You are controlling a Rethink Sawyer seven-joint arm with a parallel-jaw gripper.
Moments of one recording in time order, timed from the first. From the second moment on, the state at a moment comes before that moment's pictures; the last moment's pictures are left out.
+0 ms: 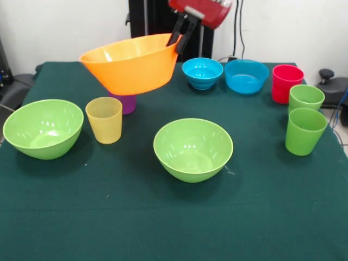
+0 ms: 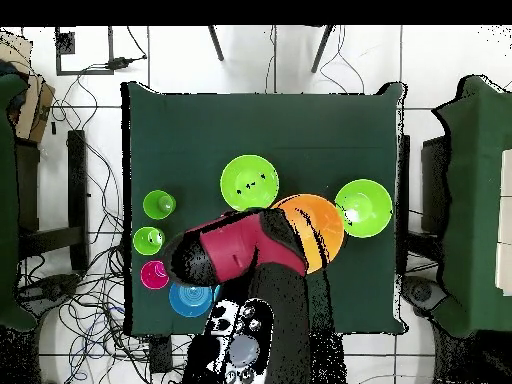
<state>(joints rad) 0.01 -0.82 -0.15 1.68 -0.57 0.58 2.35</state>
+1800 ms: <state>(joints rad) 0.06 -0.74 -0.14 1.57 -0.49 0.63 2.35</state>
